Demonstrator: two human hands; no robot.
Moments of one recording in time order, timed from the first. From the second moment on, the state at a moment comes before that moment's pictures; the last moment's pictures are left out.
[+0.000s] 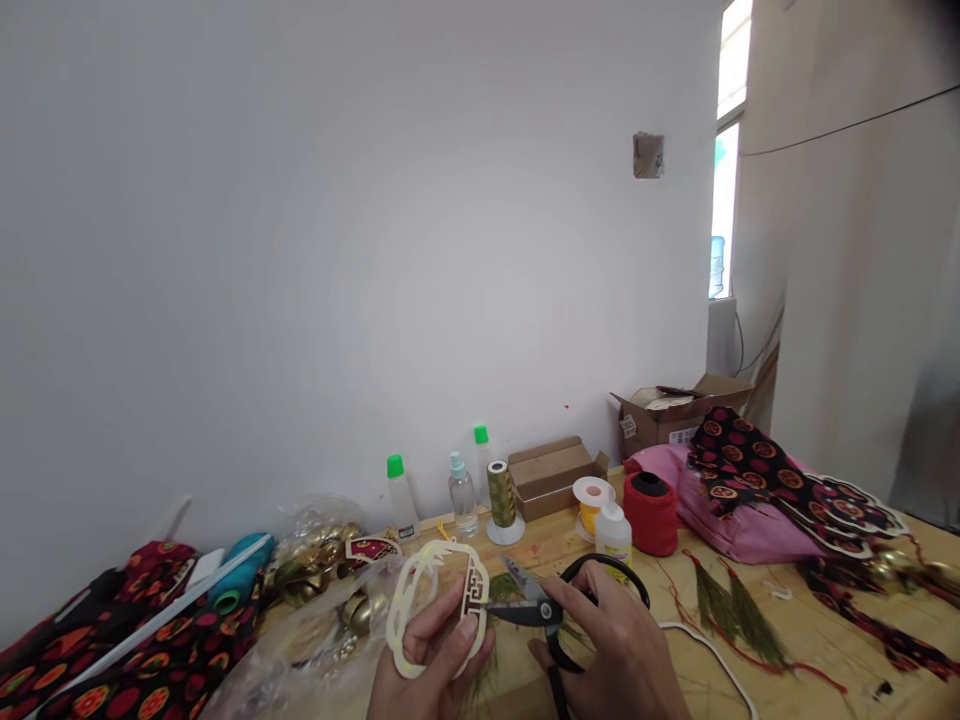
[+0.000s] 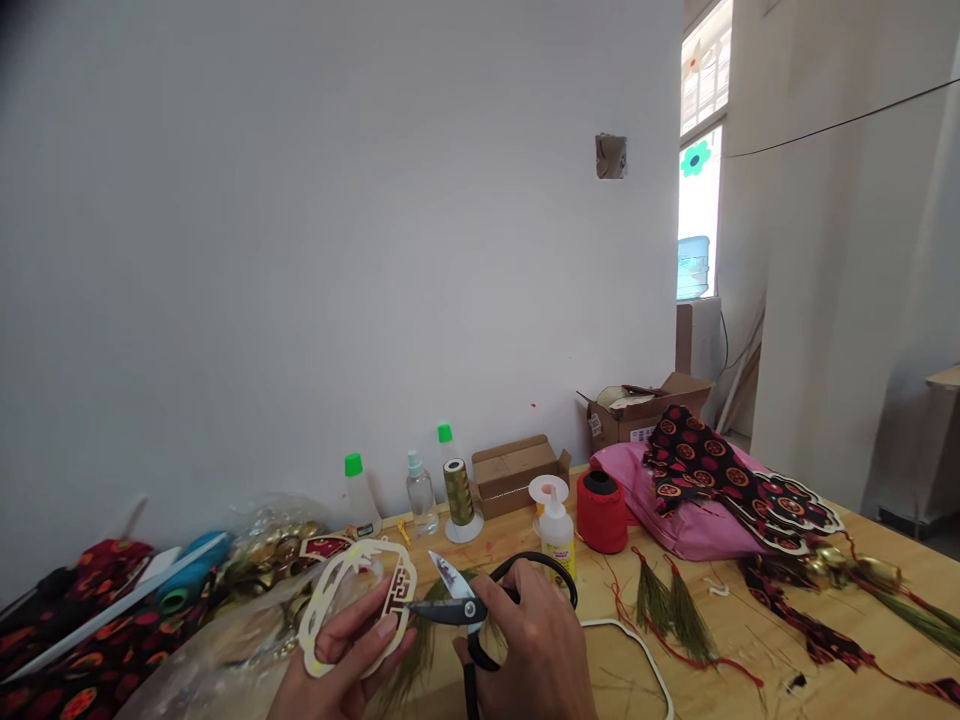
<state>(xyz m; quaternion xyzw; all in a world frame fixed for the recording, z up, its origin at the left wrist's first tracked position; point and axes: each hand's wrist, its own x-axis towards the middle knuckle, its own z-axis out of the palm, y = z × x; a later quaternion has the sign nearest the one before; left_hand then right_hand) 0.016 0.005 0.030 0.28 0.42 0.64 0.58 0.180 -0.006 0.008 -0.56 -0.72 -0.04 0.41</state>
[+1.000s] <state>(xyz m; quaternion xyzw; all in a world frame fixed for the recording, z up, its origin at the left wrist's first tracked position) 0.017 0.003 0.031 0.28 0.42 0.64 0.57 0.186 -0.006 0.007 -0.56 -0.72 -0.05 0.41</state>
